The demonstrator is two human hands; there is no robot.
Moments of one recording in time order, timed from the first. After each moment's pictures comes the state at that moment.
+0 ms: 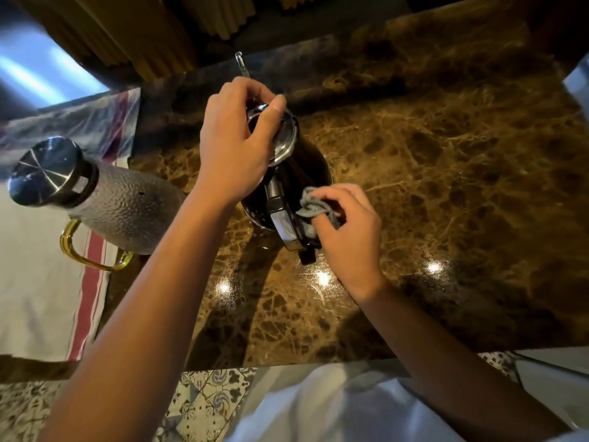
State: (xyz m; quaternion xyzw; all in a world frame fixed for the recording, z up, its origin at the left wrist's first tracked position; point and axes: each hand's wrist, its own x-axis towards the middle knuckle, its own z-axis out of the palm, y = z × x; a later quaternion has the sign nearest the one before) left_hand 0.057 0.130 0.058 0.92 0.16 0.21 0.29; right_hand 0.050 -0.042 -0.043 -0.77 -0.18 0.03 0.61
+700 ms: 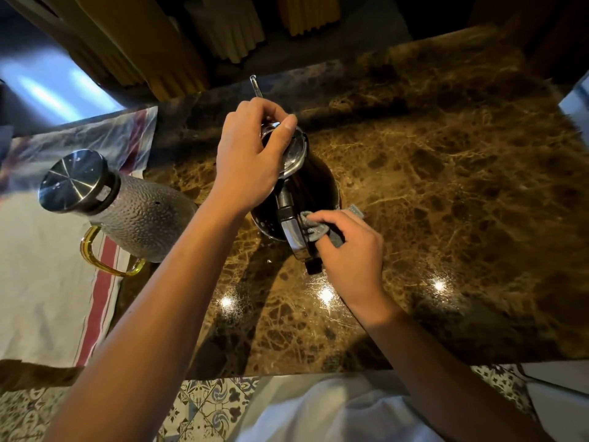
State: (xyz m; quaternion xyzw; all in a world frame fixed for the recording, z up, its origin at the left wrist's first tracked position) left_hand 0.056 0.130 0.060 0.92 0.15 0.20 0.31; right_hand 0.037 -0.043 -0.045 -0.79 -0.20 0.00 0.58
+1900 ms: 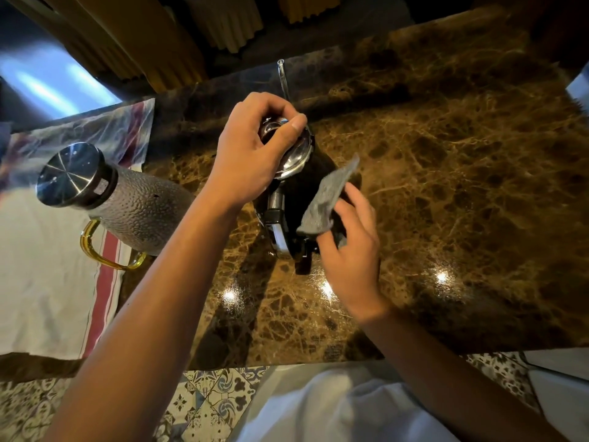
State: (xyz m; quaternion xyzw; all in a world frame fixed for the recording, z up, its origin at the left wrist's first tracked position) left_hand 0.052 0.135 0.059 0.91 0.08 0.18 0.37; right_hand 0.027 -0.042 -0.064 -0.78 -0.20 -0.05 0.59
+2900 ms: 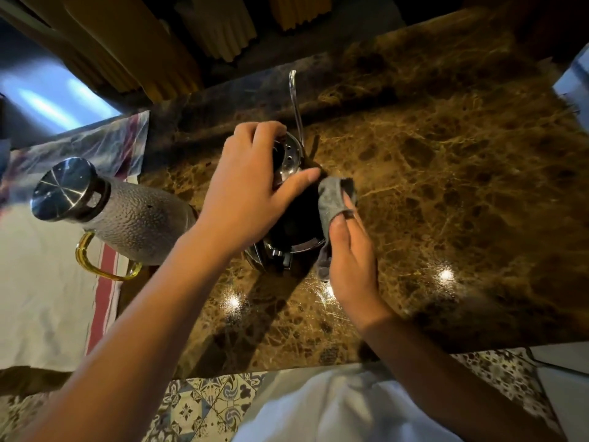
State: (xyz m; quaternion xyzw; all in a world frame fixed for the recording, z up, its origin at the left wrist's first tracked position) left_hand 0.023 0.096 0.077 0.98 0.11 0.07 0.17; right_hand 0.026 -0.047 -0.060 -0.69 -0.08 0.14 0.71
